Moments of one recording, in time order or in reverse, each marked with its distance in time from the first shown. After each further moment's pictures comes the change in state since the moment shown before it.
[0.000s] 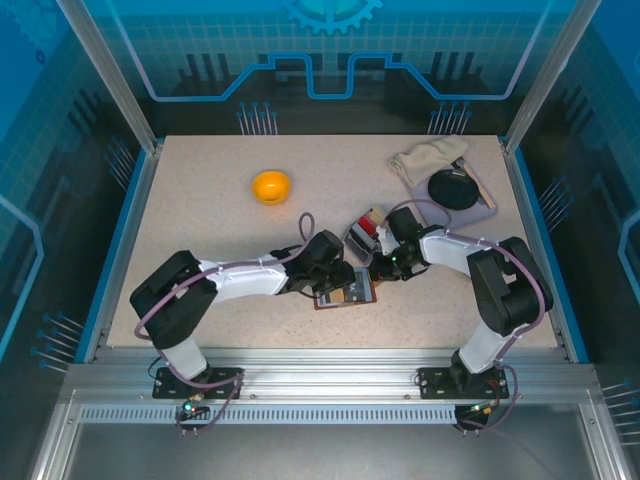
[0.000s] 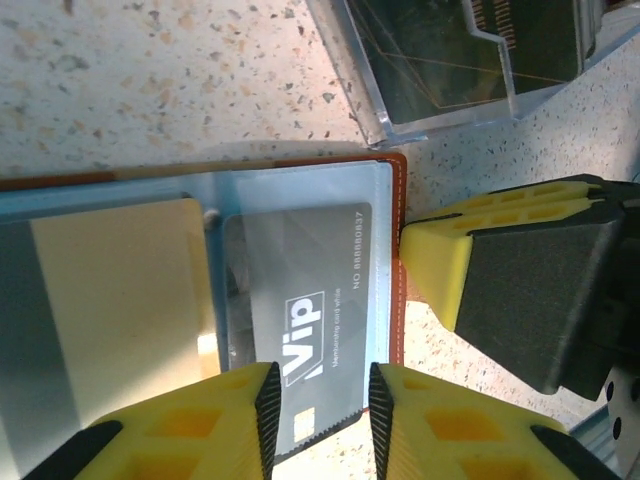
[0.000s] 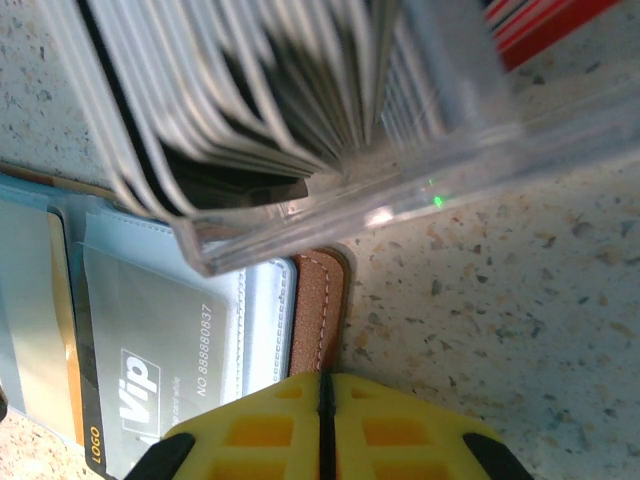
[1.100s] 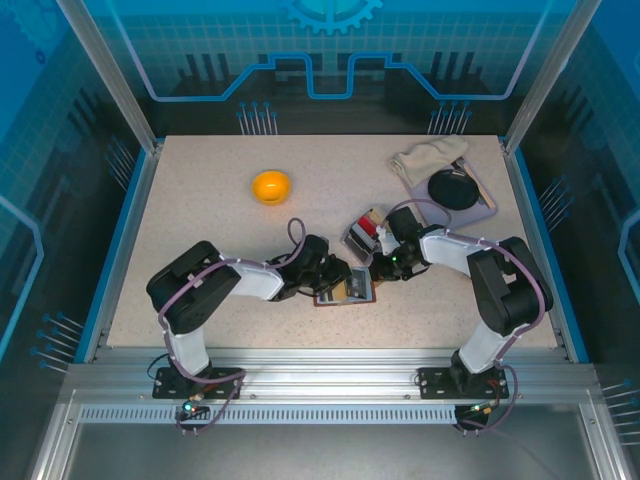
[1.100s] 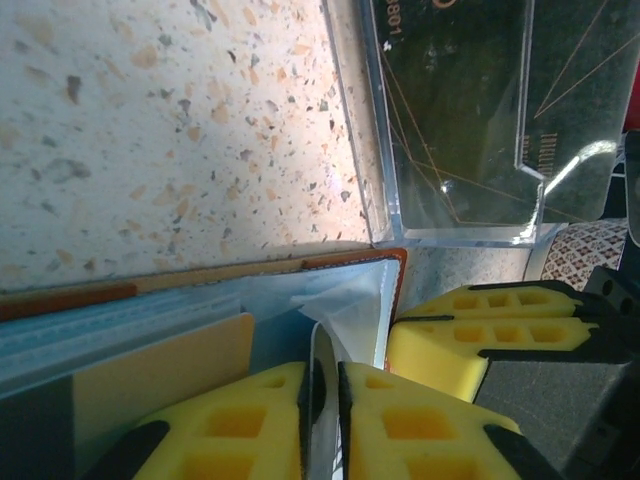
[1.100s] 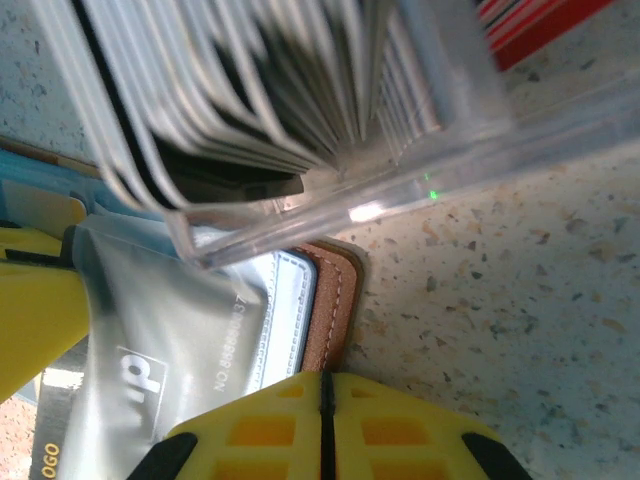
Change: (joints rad) left arm 0.080 0.108 -0.192 0.524 0.104 -0.157; right arm 0.000 0.000 0.003 -0.010 0.003 -0.008
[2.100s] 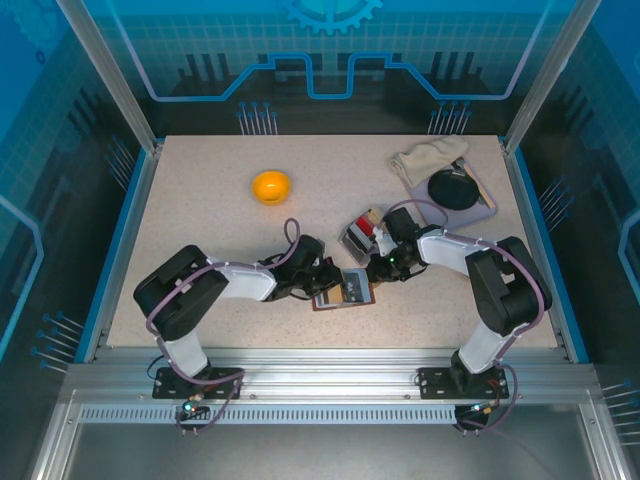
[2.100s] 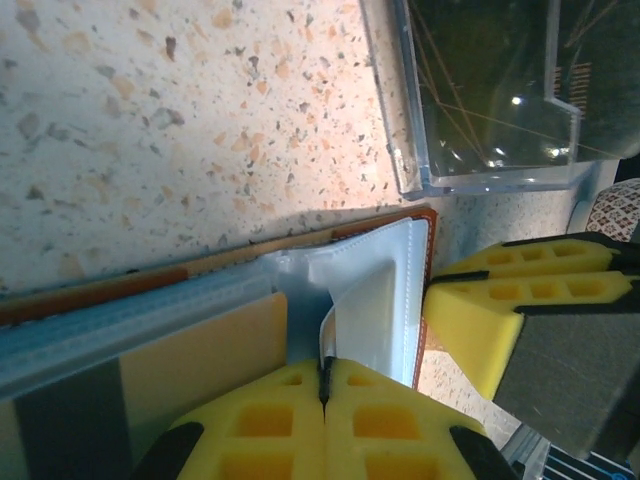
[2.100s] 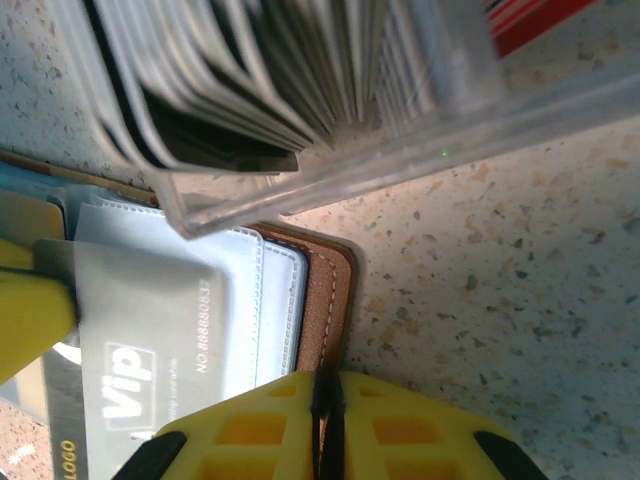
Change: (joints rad) left arm 0.024 -0.060 -0.030 -0.100 0.045 0.100; right arm 0.019 0.003 0.006 -0.005 0.000 -0.004
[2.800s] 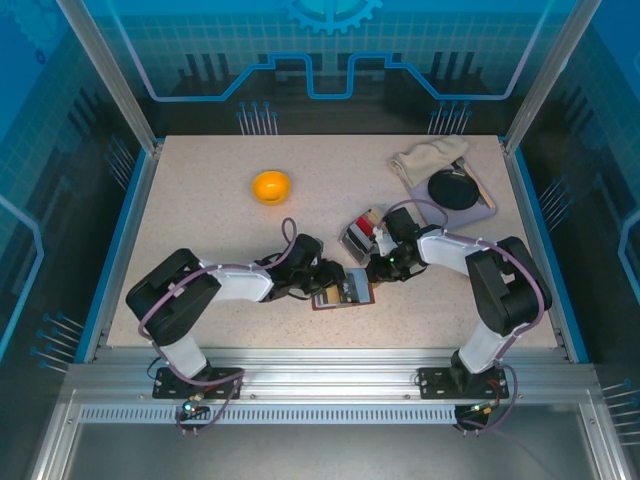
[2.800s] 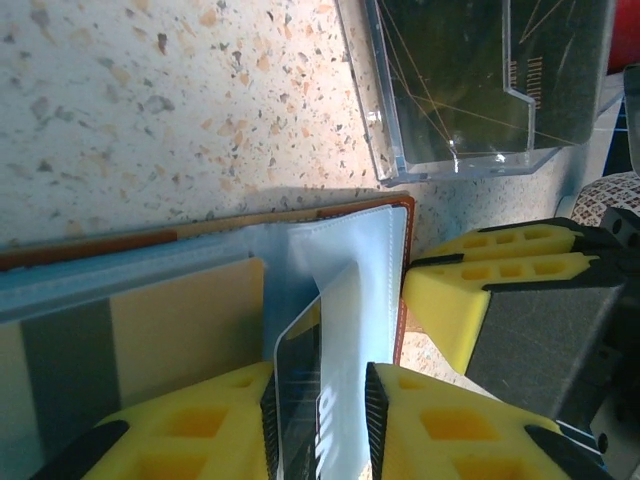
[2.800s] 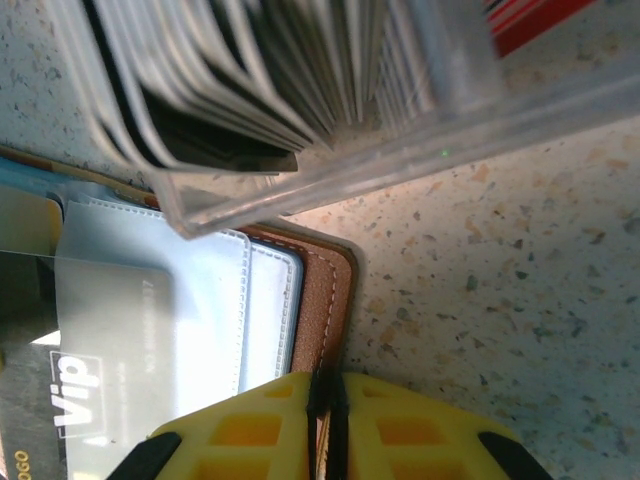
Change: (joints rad) left arm 0.000 -0.069 -0.011 -0.053 -0.002 0.003; right arm 0.000 0.000 0.000 -0.001 0.001 0.000
